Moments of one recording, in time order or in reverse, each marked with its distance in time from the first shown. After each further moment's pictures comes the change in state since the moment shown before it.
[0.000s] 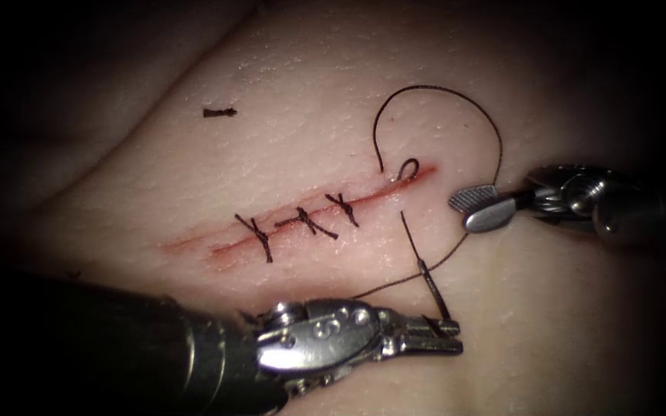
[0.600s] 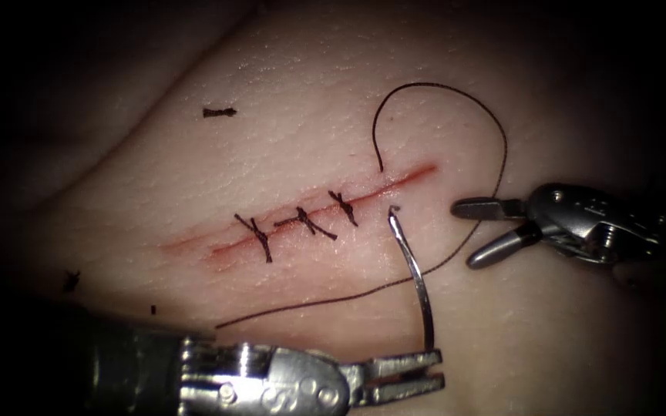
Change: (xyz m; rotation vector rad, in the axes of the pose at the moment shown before) right arm -0.001 -0.003 0.002 -0.097 -0.023 -0.616; left arm 0.004 0.007 -0.004 0.332 -0.228 0.479
